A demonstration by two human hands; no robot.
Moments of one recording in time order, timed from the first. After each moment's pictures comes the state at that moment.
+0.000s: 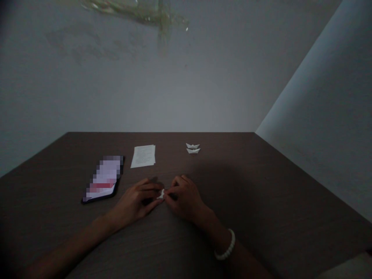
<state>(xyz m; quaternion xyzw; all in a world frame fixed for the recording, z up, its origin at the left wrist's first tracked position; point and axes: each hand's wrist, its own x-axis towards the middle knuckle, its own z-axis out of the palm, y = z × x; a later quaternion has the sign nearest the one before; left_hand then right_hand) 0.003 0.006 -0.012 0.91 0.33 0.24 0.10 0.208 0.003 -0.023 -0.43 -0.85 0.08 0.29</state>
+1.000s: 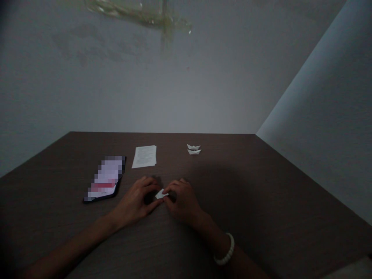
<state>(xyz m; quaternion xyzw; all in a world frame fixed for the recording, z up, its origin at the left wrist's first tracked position) 0.004 0.005 -0.012 0.87 0.41 0.25 0.12 0.198 -0.002 -0.021 -0.42 -0.81 0.19 0.35</state>
